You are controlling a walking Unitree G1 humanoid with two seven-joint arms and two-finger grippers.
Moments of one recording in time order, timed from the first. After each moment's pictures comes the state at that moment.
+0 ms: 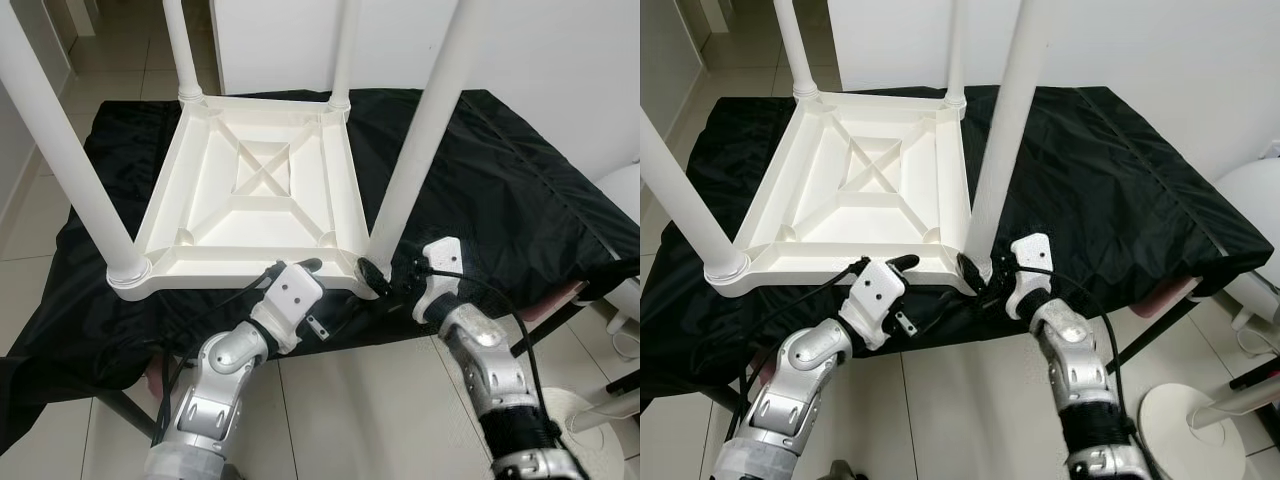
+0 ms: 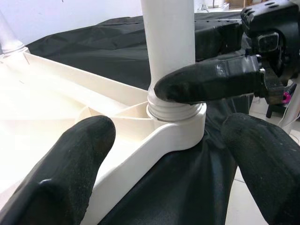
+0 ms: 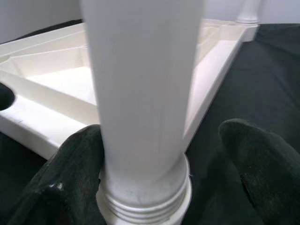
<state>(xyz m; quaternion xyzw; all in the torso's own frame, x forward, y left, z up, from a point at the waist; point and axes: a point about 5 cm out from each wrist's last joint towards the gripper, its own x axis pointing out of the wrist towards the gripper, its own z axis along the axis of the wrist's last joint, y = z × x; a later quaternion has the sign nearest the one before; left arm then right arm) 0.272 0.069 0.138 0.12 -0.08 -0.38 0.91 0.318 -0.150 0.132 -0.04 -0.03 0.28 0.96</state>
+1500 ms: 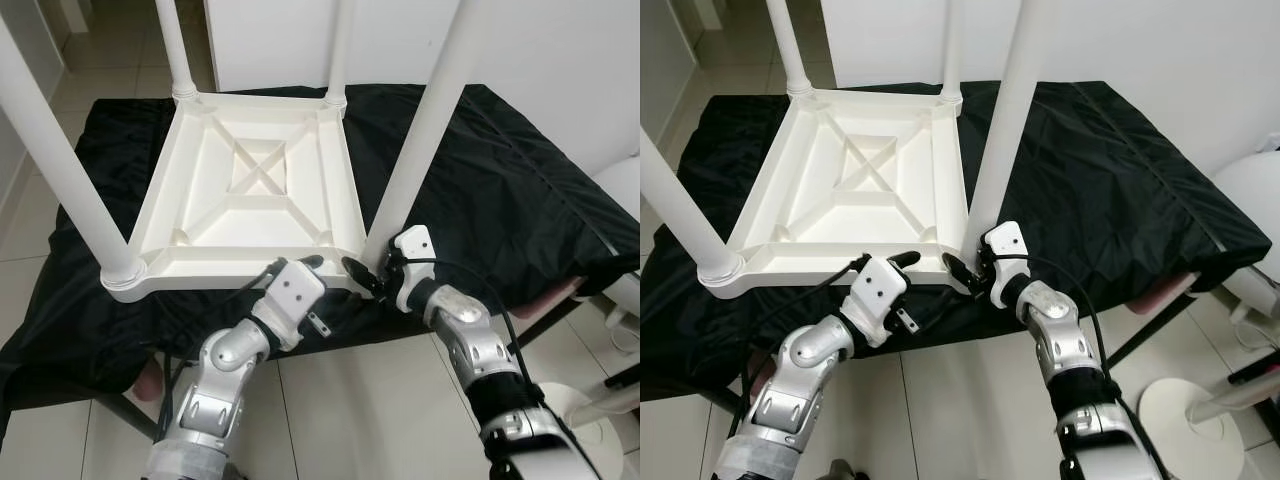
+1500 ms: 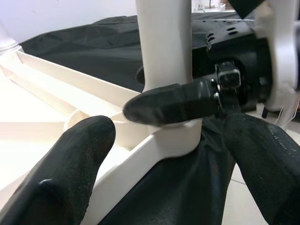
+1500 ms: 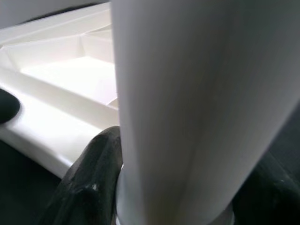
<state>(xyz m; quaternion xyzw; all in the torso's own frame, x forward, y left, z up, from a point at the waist) 0.271 0.067 0.137 0.12 -0.08 -0.38 0.91 0.322 -0.111 0.128 -0.02 -0.02 0.26 0.96</state>
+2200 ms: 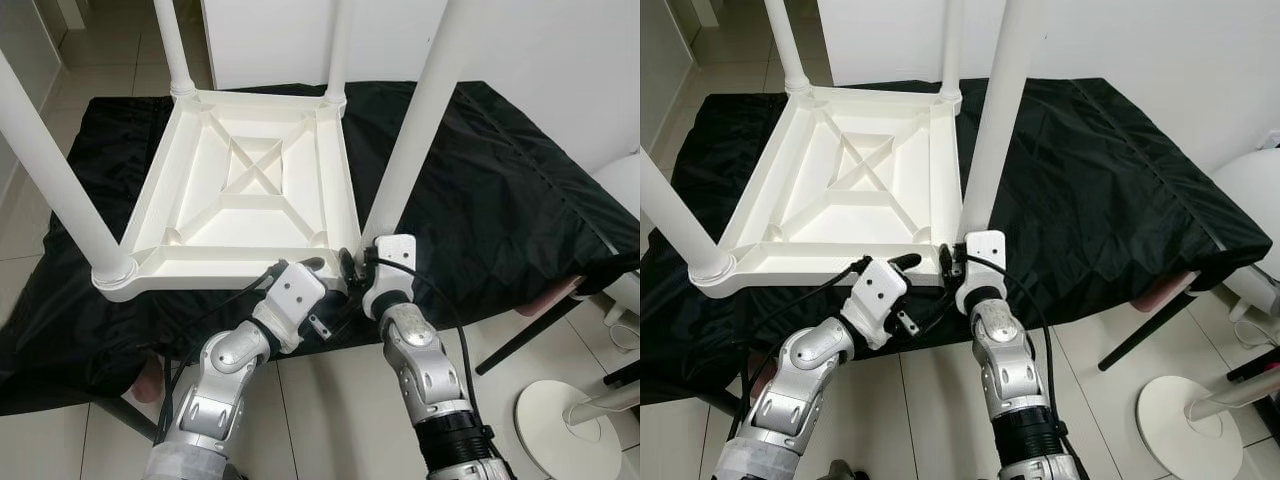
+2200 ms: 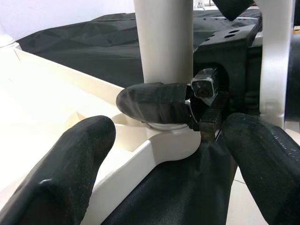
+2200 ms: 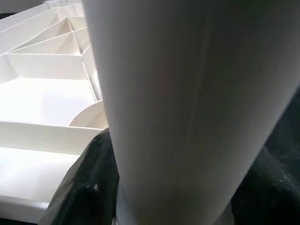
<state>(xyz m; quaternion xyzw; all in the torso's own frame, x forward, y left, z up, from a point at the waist) 0.271 0.067 0.138 0.12 -0.08 -0.38 0.91 0.309 -0.088 0.133 0.03 0.00 0.07 1.00</state>
